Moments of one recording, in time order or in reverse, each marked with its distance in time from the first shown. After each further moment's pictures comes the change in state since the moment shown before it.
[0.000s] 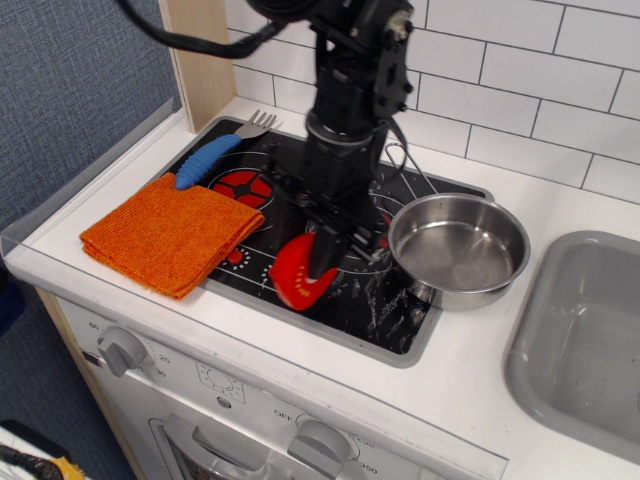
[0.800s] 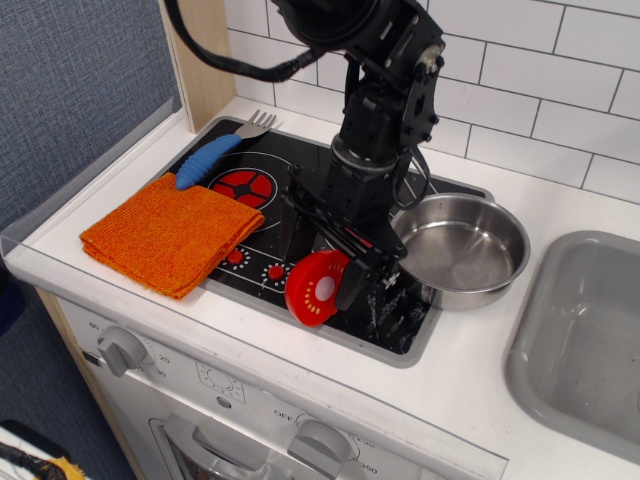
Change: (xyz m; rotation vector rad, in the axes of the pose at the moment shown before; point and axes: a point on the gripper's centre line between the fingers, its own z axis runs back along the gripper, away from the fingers) arm 0.002 -0.014 -0.007 -0.007 0.033 -0.039
